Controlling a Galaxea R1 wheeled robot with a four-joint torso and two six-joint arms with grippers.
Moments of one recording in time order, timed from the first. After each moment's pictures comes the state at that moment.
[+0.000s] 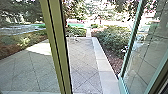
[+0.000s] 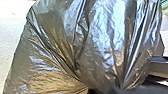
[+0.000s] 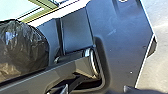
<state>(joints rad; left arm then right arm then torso) 1.52 3.03 -2.76 -0.36 -0.08 0.41 -1.56 3.07 -2.71 0.11 0.07 0.10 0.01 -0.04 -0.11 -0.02</state>
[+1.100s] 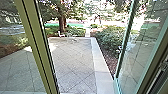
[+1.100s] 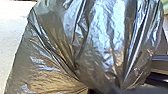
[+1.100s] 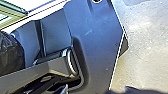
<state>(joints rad) 1.52 3.02 -2.76 -0.36 -0.08 0.41 -1.57 3.04 -2.76 0.16 0.07 0.12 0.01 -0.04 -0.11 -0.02</state>
